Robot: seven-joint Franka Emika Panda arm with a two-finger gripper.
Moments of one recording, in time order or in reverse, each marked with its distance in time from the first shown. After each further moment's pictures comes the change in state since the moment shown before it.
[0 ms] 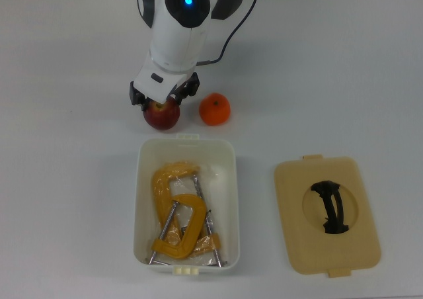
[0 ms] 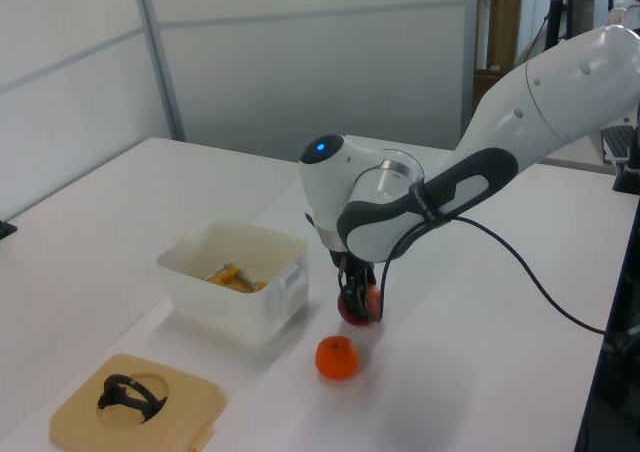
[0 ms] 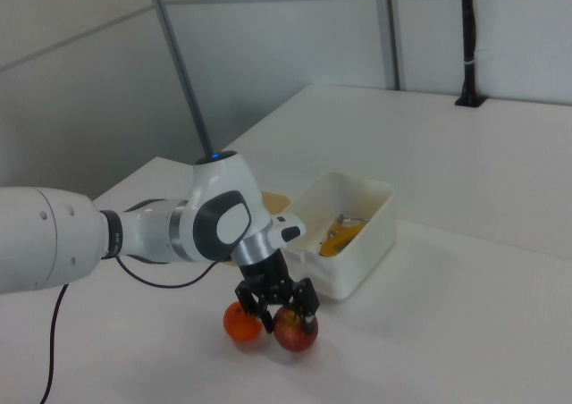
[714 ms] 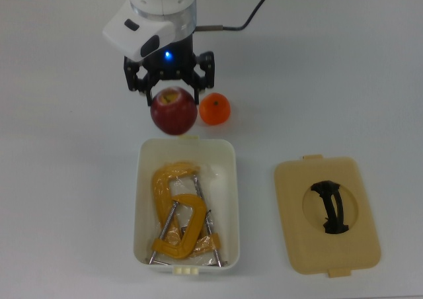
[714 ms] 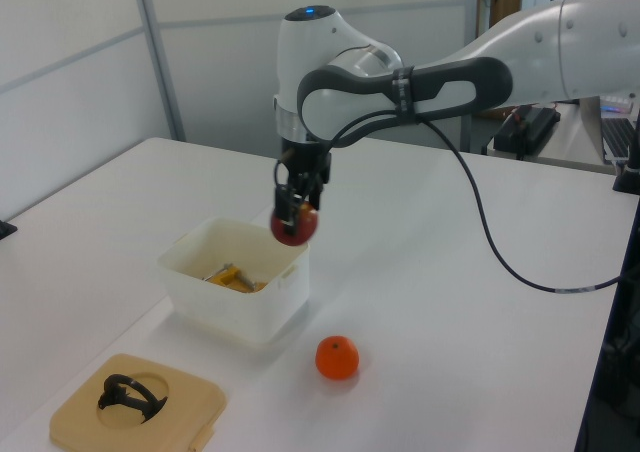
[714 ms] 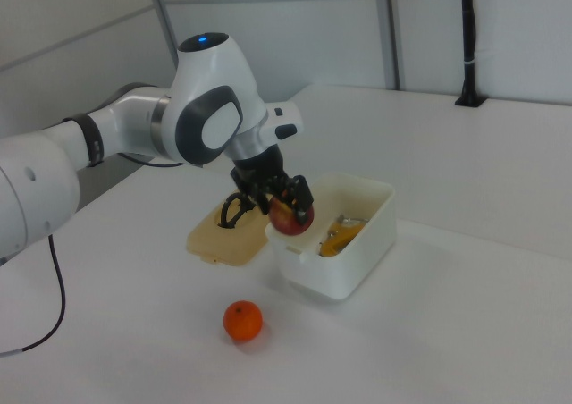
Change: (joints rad) arm 0.000 0.015 0.001 0.401 0.249 -0.112 0.110
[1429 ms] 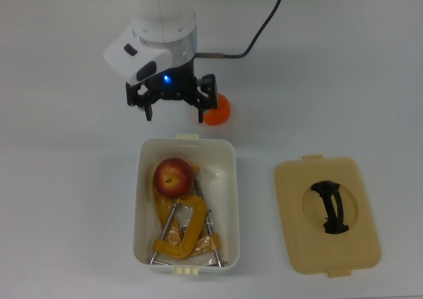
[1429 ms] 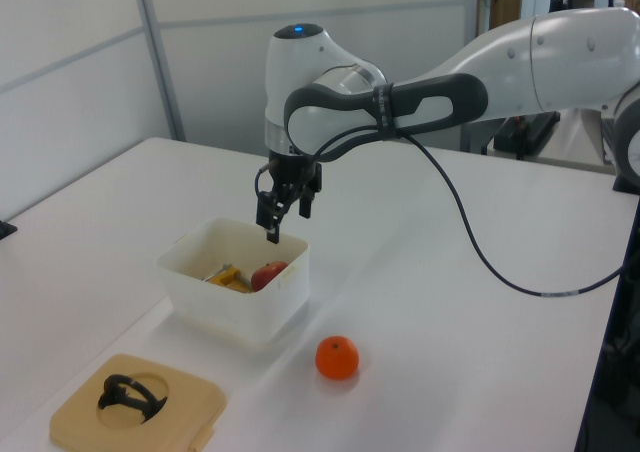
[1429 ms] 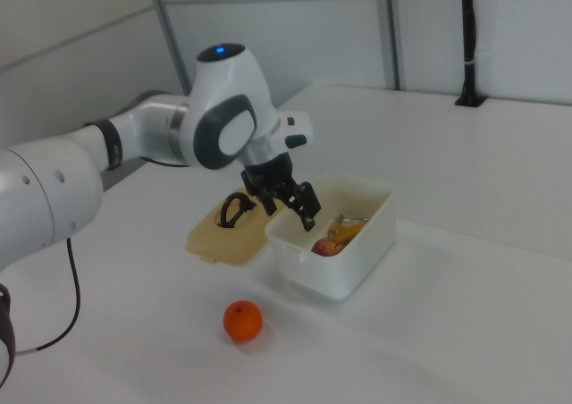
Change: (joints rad) arm 0.001 0.067 0.003 0.056 0.000 -0.046 0.078
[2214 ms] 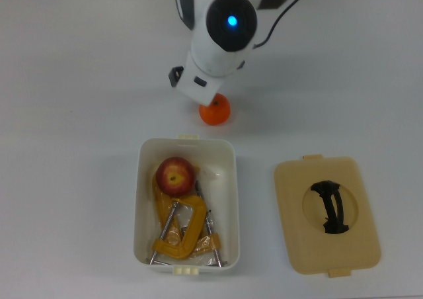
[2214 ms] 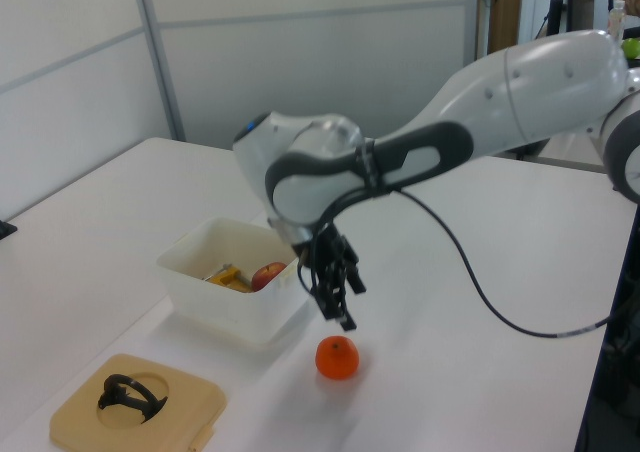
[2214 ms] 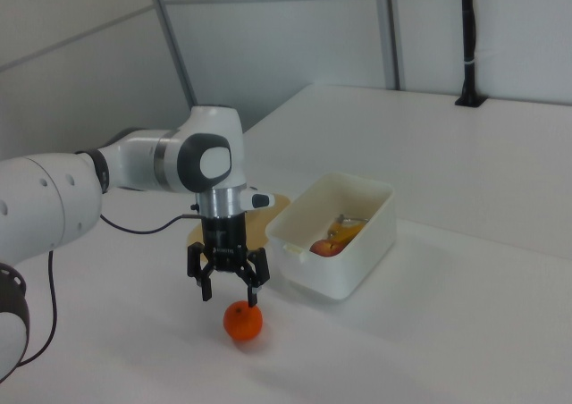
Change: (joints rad) arm 0.117 0.061 0.017 -0.088 -0.059 -0.394 -0.223
